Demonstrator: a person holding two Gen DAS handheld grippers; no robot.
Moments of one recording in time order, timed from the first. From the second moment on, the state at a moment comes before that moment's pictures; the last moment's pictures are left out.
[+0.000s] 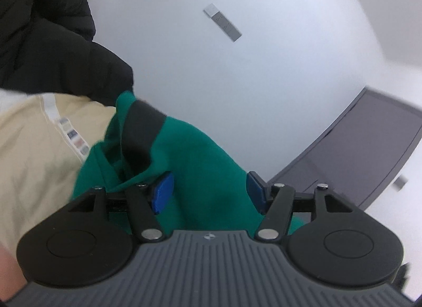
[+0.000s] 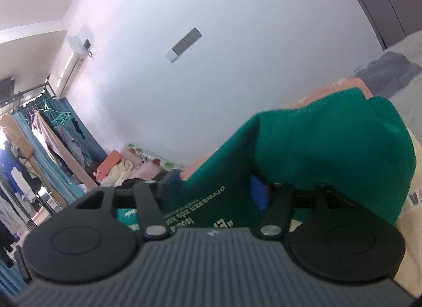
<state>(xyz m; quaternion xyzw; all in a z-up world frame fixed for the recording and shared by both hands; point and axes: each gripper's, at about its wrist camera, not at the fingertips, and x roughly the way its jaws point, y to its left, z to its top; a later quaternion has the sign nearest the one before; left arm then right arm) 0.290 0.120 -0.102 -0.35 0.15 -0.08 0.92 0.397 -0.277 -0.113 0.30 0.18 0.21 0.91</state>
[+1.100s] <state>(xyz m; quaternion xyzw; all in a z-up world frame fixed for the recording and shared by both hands) 0.303 0.117 -0.120 -0.31 0.21 -0.04 0.92 0.409 -0.251 -0.136 0.20 0.25 0.14 0.94</state>
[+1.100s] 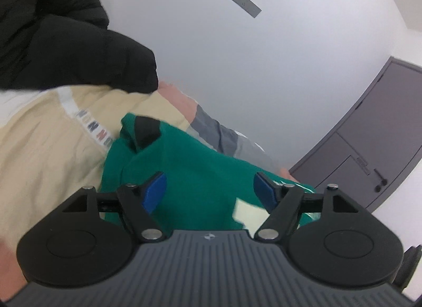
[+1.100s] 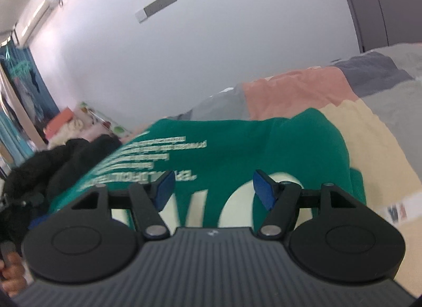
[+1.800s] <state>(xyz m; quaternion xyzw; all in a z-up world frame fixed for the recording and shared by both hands) 0.287 0.110 -0.215 -0.51 0.32 -0.02 0.80 0.381 -0.292 -0.212 0.47 0.38 0.10 0.79</state>
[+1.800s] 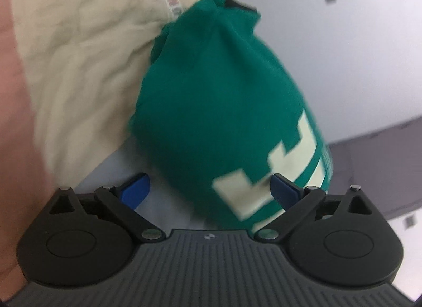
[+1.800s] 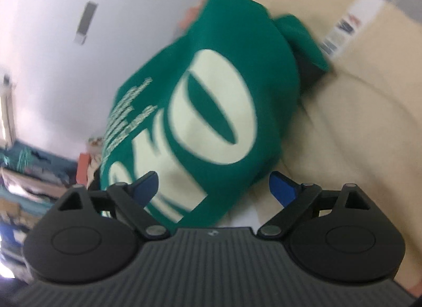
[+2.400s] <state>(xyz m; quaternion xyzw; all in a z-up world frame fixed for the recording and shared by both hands) 0.358 0.122 -0.219 -0.53 0.29 -0.05 0.79 0.435 -0.292 -0.244 0.54 0.32 0.08 0.77</state>
